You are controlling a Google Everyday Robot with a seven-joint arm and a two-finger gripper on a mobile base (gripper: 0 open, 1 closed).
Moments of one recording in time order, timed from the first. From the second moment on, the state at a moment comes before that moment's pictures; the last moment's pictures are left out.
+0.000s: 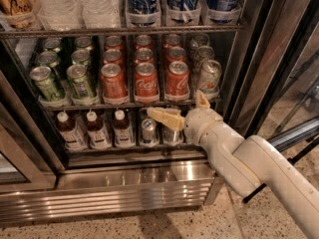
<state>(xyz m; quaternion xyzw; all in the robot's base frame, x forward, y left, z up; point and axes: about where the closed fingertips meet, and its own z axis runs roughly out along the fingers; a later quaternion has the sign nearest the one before) 0.587 -0.058 0.816 -0.17 0.70 0.23 0.66</state>
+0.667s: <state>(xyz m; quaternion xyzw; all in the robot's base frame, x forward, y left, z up) 0.595 -0.073 0.808 -0.14 0.72 0.18 0.66</state>
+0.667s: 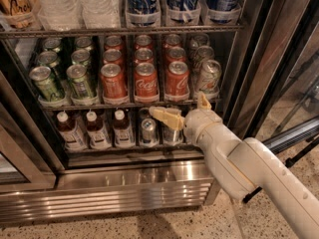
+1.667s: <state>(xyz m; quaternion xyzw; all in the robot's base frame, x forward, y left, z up) 0.595 -0.073 0.808 -0.14 0.72 0.18 0.66</state>
